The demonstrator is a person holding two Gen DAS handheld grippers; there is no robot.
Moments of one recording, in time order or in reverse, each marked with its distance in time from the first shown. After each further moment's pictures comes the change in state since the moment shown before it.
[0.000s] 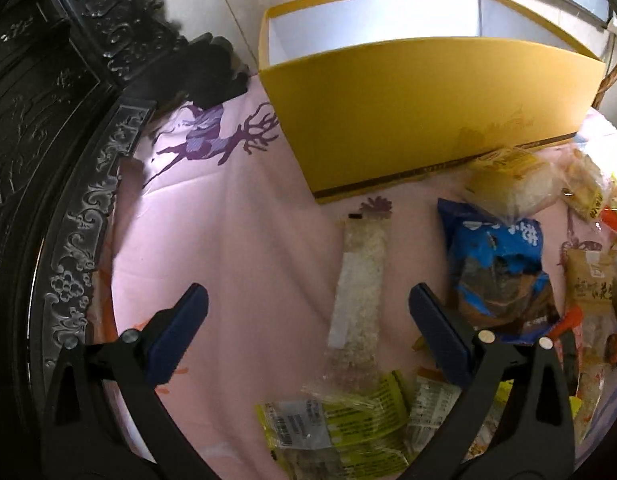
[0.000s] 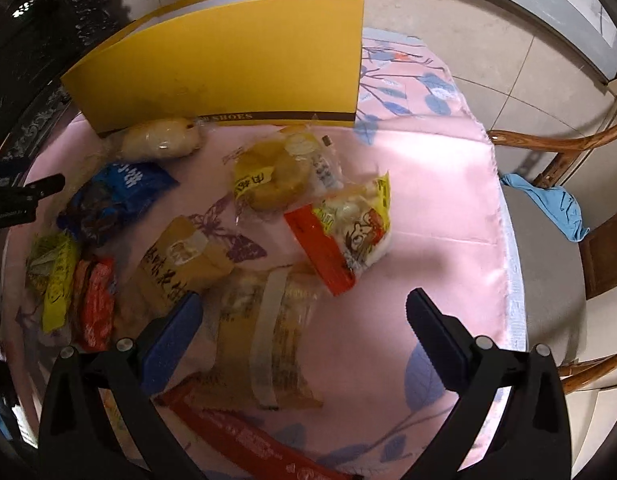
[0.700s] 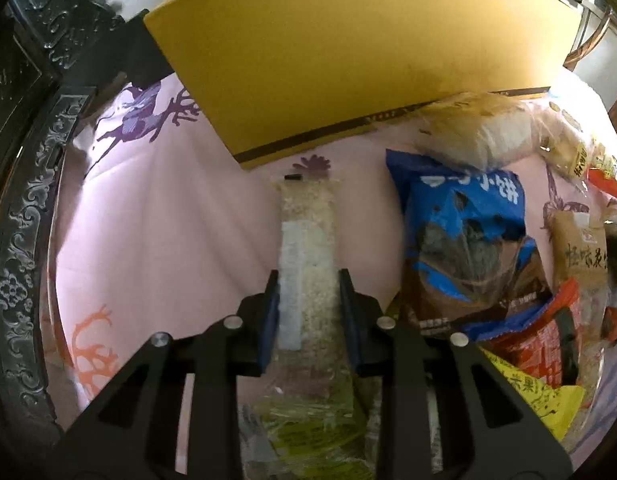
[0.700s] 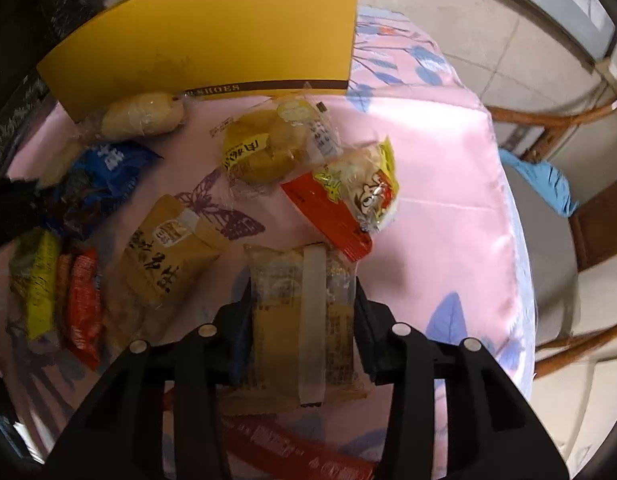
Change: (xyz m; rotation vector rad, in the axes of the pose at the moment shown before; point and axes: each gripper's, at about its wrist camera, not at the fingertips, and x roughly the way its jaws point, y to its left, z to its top) left arm 0.032 -0.032 -0.014 0.061 0.094 -0.142; right arm 0.004 0.010 -0.011 0.075 0.065 -0.057
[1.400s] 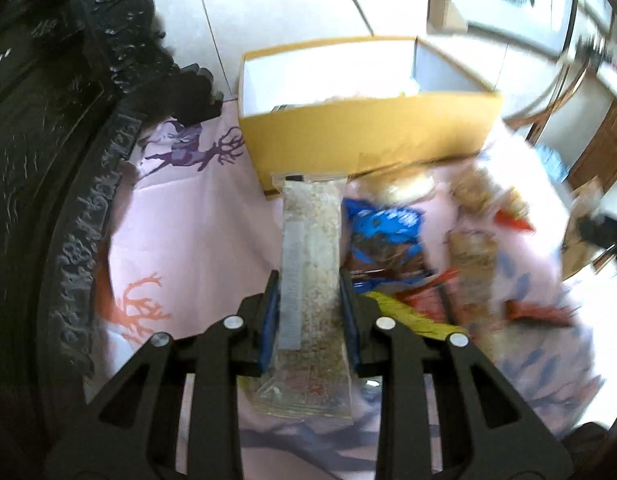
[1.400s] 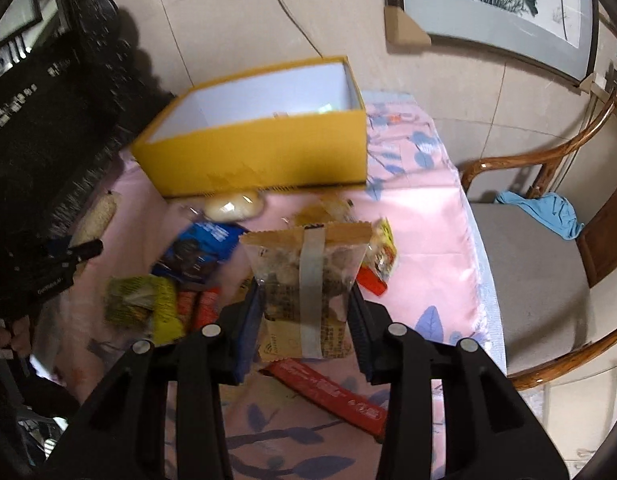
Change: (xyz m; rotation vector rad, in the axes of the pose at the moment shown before) left arm -0.150 0.003 -0.035 -0.121 -0.174 -0.076; right arm -0.127 0.006 -0.007 0.012 -0.250 0.141
